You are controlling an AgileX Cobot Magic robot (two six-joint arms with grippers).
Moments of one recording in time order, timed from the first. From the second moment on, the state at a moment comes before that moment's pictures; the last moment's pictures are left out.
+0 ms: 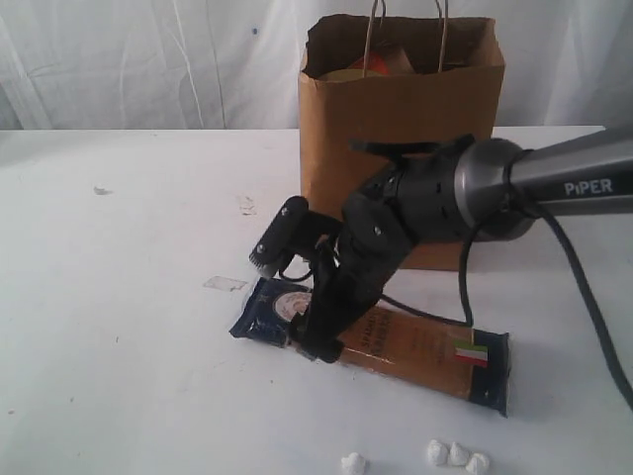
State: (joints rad) left arm 0.09 0.06 0.03 -0.18 0.31 0.10; right arm 0.69 1.92 -1.18 -0.14 0.50 -0.28
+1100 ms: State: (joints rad) left arm 0.09 0.06 0.03 -0.18 0.31 0.10; right arm 0.64 2.00 -1.25 0.18 0.60 -0.60
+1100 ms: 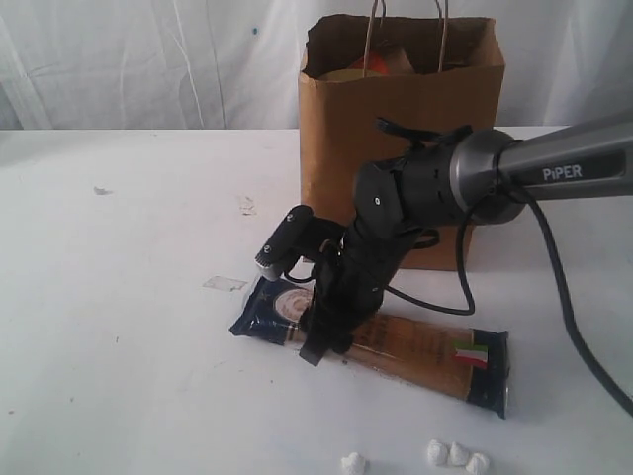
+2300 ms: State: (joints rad) left arm 0.09 0.06 0.03 -0.18 0.31 0.10; right arm 0.64 1.35 -1.19 0.38 0.78 -0.61
